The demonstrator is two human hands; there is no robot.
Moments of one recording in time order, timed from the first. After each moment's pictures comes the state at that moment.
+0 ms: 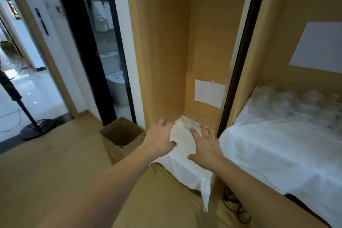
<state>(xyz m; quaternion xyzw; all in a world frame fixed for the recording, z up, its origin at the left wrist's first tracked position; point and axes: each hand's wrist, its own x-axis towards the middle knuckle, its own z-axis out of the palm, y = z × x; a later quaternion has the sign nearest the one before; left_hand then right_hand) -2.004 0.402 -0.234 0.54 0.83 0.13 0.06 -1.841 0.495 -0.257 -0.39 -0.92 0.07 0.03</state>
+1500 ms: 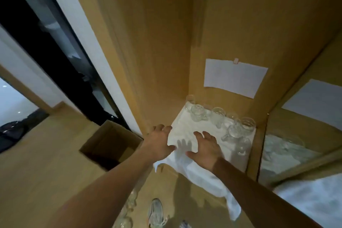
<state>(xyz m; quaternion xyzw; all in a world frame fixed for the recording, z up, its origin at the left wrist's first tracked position) -2.266 0.640 -0.352 0.58 0.79 0.00 0.21 -2.080 0.713 -0.381 -0.50 -0.82 0.26 -0.05</state>
